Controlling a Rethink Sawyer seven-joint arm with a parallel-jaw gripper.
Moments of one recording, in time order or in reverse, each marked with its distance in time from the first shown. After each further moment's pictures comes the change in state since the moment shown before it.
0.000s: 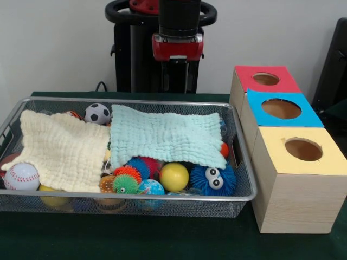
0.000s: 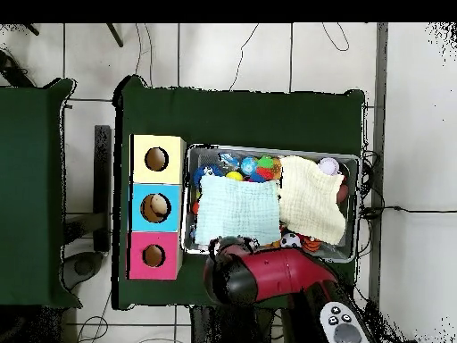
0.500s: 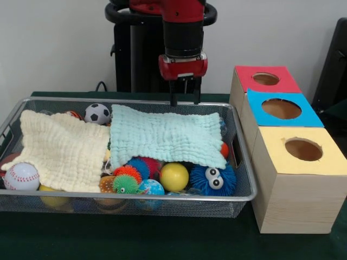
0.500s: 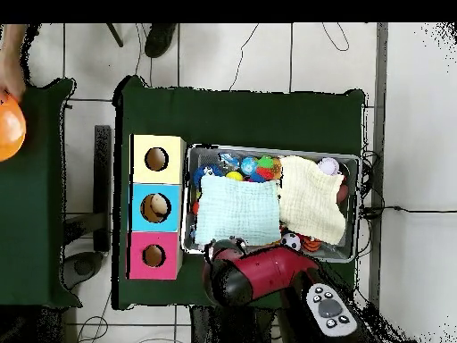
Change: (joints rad) arm 0.023 0.139 -0.009 -0.026 -0.120 -0.141 0.000
